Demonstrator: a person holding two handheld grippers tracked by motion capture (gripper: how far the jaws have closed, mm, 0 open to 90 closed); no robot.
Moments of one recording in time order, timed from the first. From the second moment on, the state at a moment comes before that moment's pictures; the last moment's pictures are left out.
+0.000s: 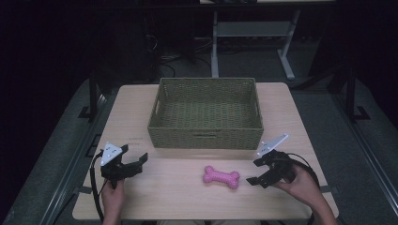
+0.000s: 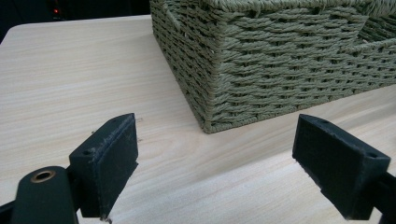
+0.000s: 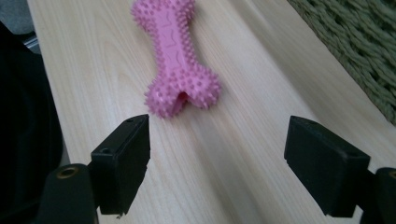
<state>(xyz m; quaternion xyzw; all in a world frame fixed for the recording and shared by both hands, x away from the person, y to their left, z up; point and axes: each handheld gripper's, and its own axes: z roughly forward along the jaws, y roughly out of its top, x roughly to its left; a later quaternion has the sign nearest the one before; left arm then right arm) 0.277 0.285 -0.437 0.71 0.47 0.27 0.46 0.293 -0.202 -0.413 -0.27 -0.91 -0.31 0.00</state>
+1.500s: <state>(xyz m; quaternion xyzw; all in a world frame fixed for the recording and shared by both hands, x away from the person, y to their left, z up) 0.280 0.289 -0.440 0.70 0.48 0.27 0.46 0.320 -0.122 -0.412 -0.19 -0.95 -0.24 0.03</state>
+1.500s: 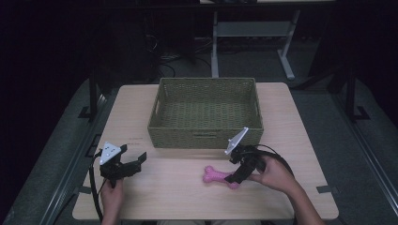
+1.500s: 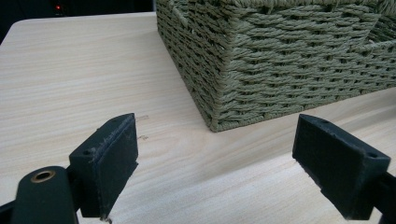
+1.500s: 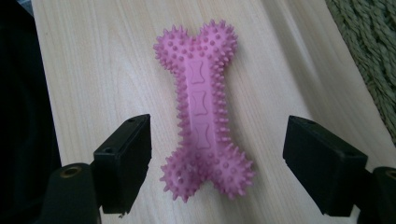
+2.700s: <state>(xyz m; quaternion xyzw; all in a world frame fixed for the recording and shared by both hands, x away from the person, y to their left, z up) 0.280 0.291 -0.439 0.70 0.48 0.27 0.46 0.322 -0.085 -0.435 -0.15 -0.97 -0.19 0.04</state>
